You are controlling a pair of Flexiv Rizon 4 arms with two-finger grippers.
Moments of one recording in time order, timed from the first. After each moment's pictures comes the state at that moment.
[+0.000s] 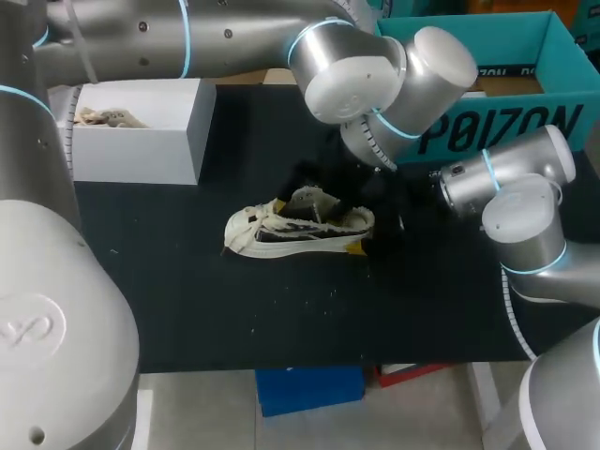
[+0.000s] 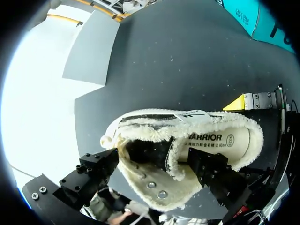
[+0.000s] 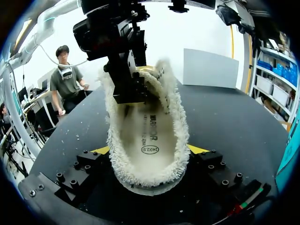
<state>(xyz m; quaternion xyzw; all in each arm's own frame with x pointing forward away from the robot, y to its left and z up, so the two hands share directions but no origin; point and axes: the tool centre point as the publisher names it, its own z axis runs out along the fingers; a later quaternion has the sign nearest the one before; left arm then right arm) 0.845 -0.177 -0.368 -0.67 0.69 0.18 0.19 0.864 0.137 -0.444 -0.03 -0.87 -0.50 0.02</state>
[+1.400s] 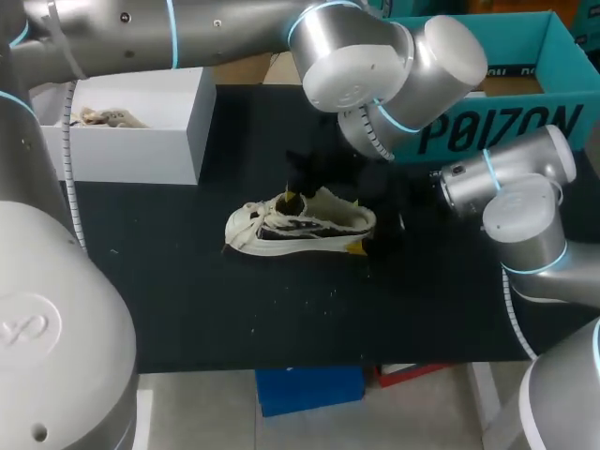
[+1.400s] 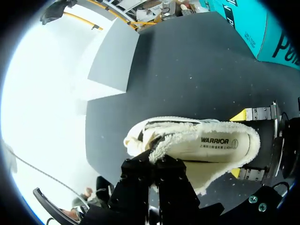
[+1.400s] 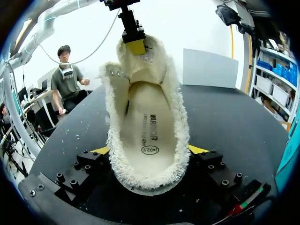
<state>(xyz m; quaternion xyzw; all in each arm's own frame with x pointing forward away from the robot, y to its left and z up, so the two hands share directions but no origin) 0.847 -0.155 -0.322 -0.69 0.66 0.16 0.25 0.865 0.136 -0.444 -0.03 -0.87 -0.50 0.02</state>
